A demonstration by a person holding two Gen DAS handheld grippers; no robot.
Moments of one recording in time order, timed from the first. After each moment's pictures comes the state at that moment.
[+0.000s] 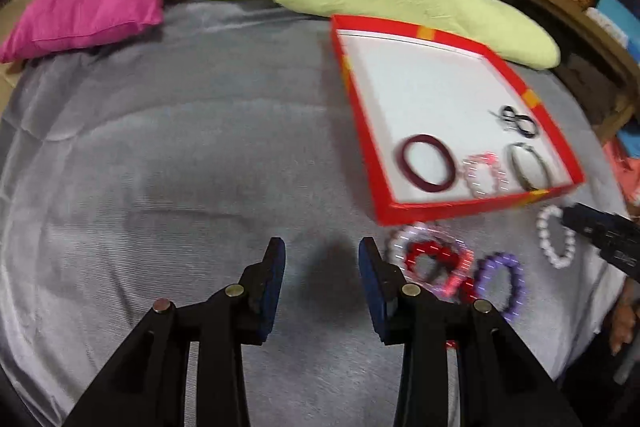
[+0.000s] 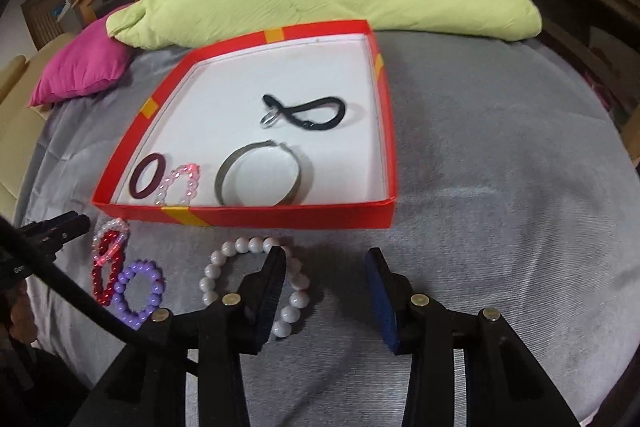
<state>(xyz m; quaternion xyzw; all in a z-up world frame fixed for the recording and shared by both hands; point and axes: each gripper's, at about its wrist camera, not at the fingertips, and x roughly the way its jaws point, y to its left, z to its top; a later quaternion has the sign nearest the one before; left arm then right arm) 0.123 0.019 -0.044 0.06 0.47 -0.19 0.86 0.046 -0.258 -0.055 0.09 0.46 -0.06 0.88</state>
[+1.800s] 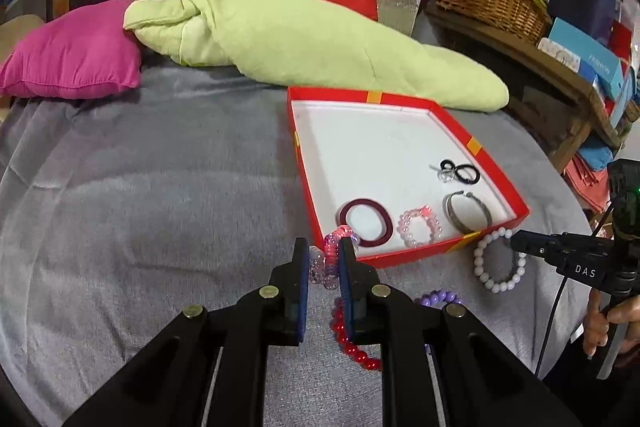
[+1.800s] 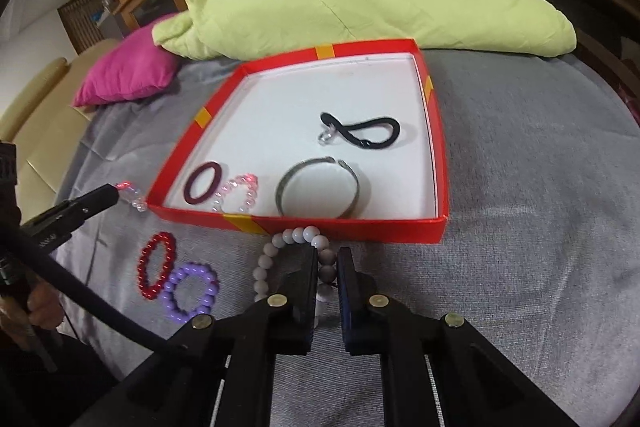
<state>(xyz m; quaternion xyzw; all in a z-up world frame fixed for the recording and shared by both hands) 0.104 0.022 -0.006 0.02 0.37 -0.25 0.89 0.040 -0.250 -0.038 0.12 0.41 0.02 0.90</state>
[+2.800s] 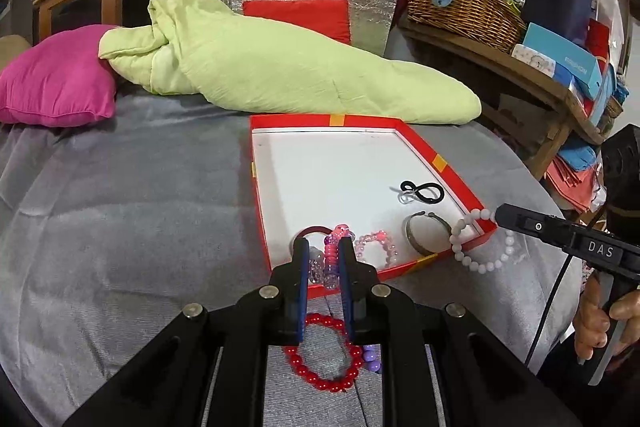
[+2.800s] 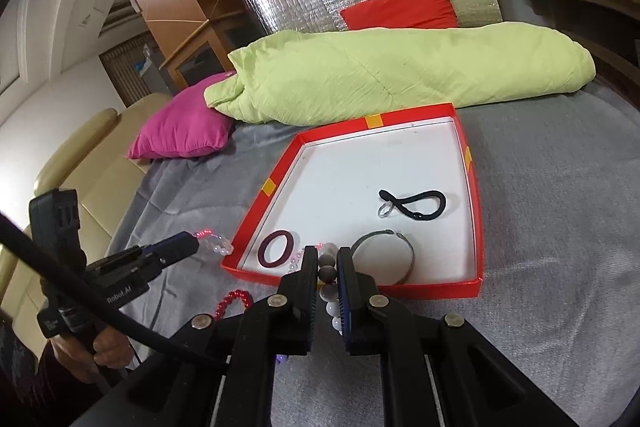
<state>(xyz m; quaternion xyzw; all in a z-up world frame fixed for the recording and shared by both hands) 0.093 -0.005 0.011 0.03 0.34 -0.28 0.89 0.030 -0.249 0.004 0.18 0.32 0.08 0.93</state>
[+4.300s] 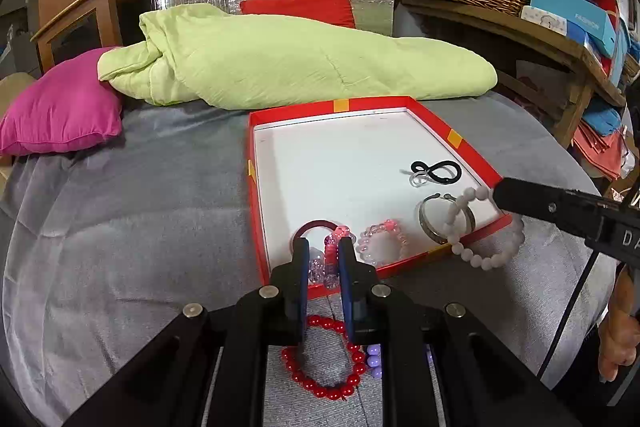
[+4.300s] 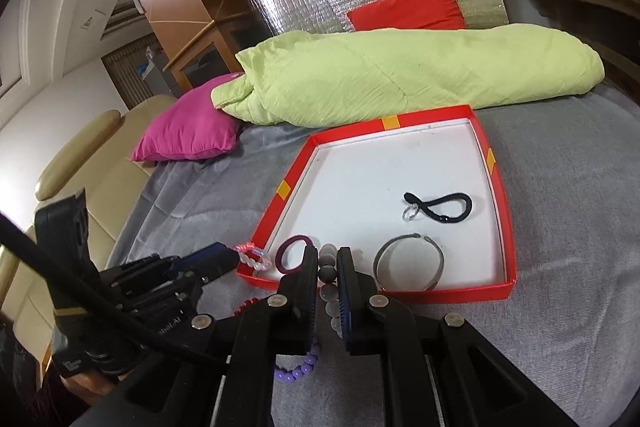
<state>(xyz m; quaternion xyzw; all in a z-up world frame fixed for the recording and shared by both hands) 0.085 -0.040 0.003 0.10 0.34 -0.24 0.90 0.040 -0.229 0.008 0.18 0.31 0.09 0.93</state>
